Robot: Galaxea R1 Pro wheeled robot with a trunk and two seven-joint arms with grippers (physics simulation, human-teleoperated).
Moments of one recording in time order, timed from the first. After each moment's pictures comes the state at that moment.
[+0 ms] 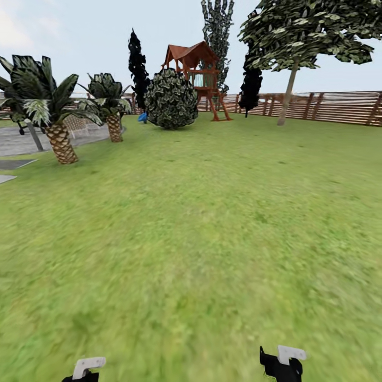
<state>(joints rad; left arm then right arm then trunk) -0.41 0.14 0.37 -0.13 -0.27 -0.21 -0.05 -0.44 -0.03 -0.18 -0.11 0.08 -0.45 -0.15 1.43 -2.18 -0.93</state>
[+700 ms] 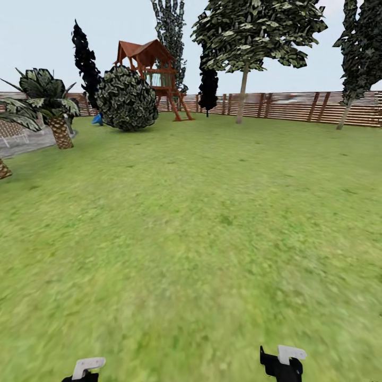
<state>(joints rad) -0.41 0.14 0.37 -0.13 -0.27 -0.21 -0.05 -0.44 -0.03 -0.18 -0.11 0.08 -0.45 -0.15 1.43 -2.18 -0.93</state>
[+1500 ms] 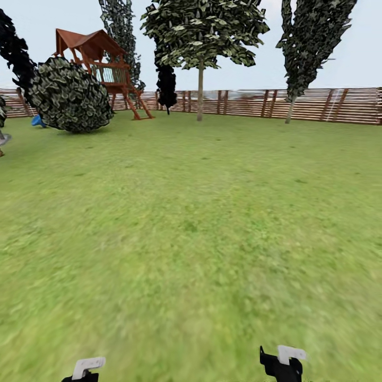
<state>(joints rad) -0.41 0.14 0.37 -0.13 -0.27 -0.21 -0.05 -0.44 -0.03 -0.18 -0.11 0.08 -0.45 -0.15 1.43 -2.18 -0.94</state>
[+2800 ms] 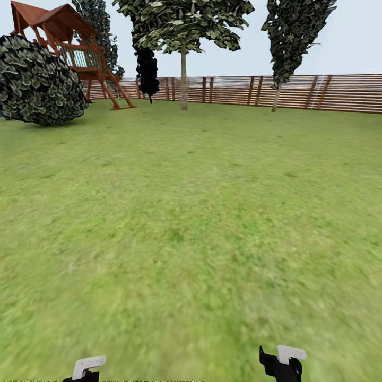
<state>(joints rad) -0.41 0.13 0.37 -0.13 -0.21 -0.21 -0.05 -0.44 -0.03 -0.18 -0.11 0.08 -0.45 -0.14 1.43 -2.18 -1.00</state>
